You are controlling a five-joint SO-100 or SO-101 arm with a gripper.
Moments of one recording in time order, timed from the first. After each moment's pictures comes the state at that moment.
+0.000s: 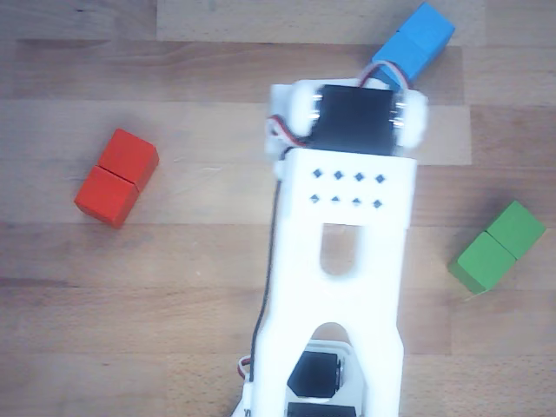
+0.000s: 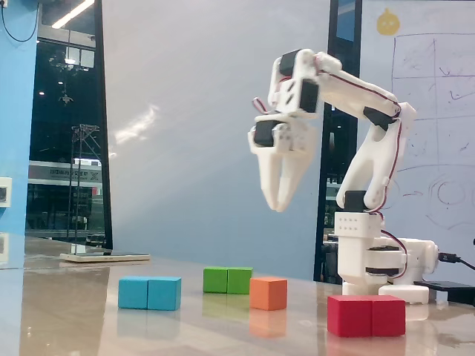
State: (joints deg) arm -0.4 118.1 105.8 94.5 -9.1
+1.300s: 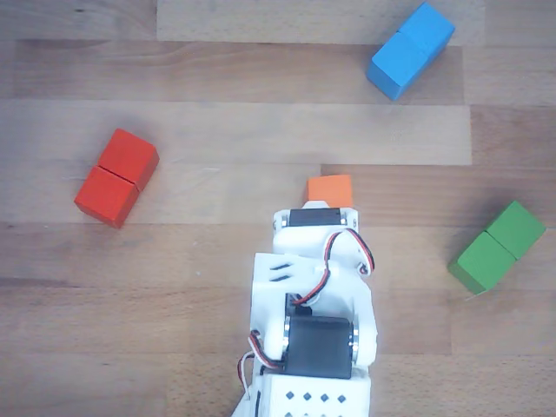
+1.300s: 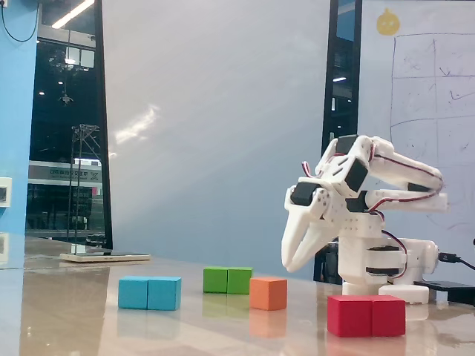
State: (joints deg) arm 1.0 183.6 171.0 68.8 -9.2
